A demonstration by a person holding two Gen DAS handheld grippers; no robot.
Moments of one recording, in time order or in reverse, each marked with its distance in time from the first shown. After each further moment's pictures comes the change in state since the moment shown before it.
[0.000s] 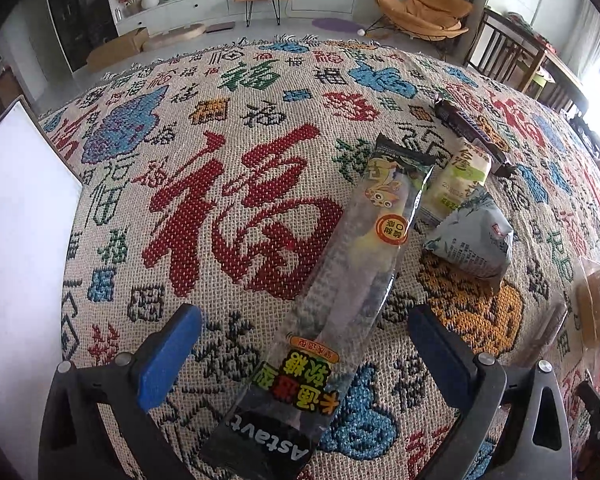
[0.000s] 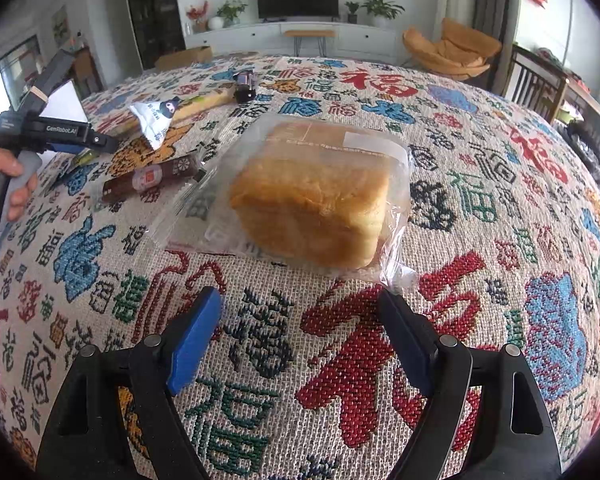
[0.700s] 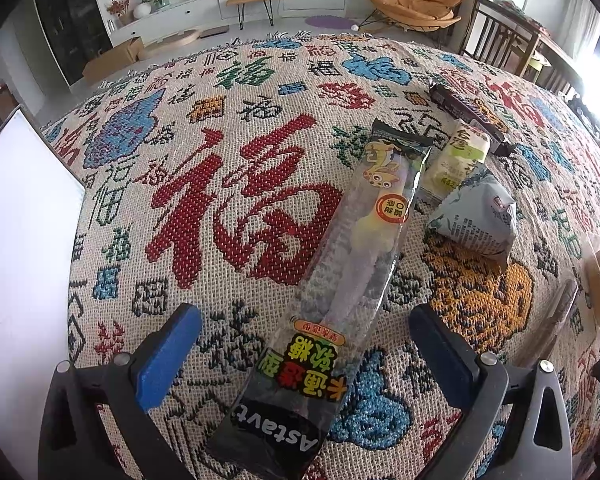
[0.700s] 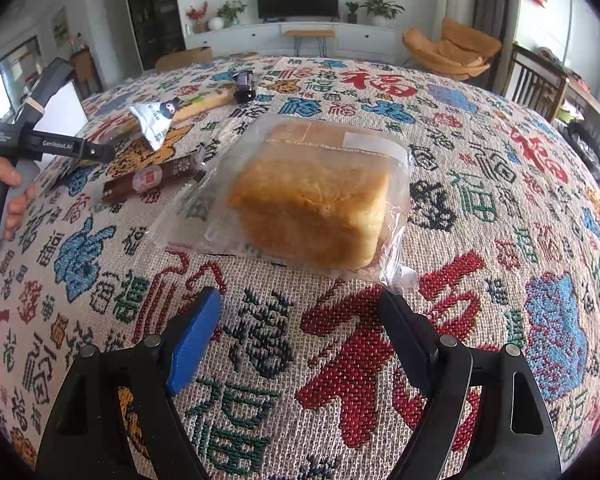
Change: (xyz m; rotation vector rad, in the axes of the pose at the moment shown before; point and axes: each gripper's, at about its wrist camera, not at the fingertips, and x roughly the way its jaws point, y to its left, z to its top) left arm 0.000 -0.004 -0.008 0.050 0.004 0.026; right arm 0.000 0.000 0.000 0.001 0.000 0.001
